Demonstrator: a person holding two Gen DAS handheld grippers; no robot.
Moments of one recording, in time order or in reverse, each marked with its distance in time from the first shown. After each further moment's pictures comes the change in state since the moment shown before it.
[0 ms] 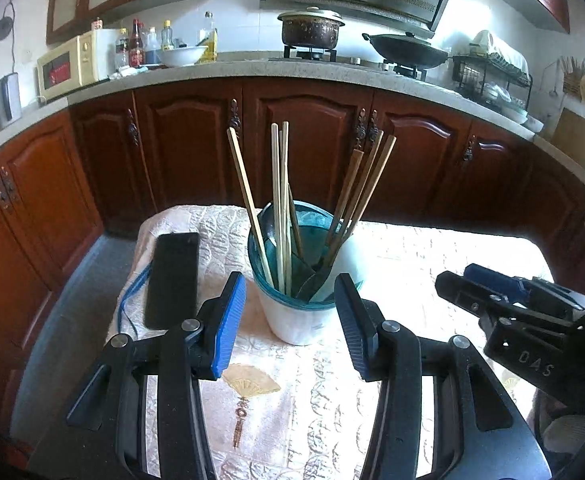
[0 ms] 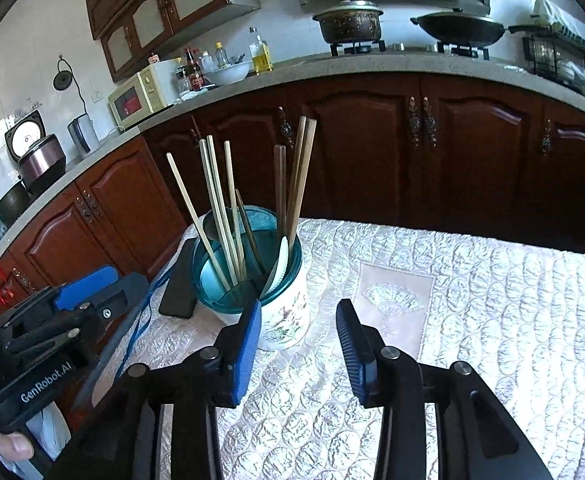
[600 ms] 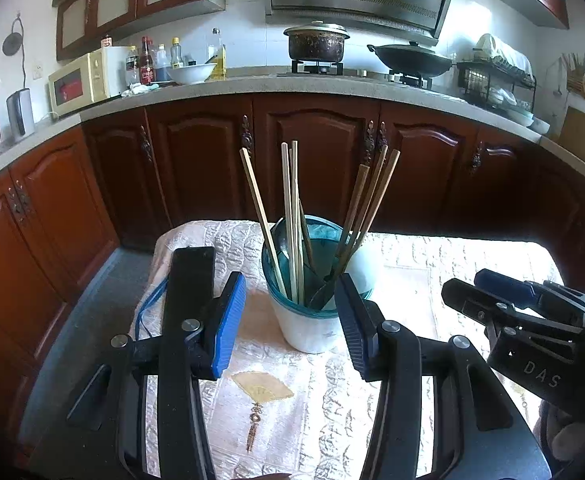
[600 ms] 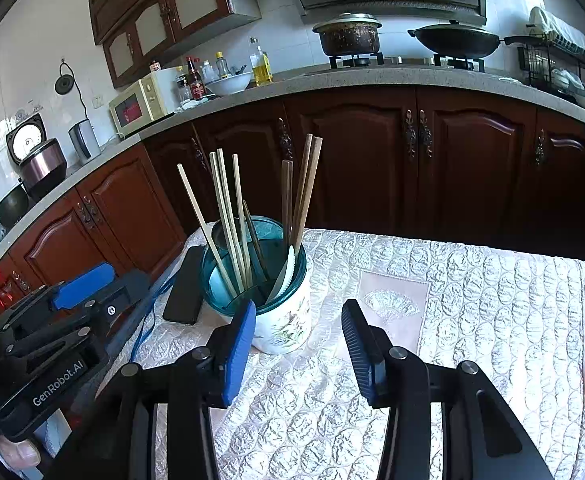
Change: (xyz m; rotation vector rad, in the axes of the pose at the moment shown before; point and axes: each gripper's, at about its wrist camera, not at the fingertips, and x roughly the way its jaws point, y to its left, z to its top) left arm -0.012 -0.001 0.000 0.018 -0.050 0.049; right arm -0.015 0.007 -0.002 -0.003 -0.028 -0.012
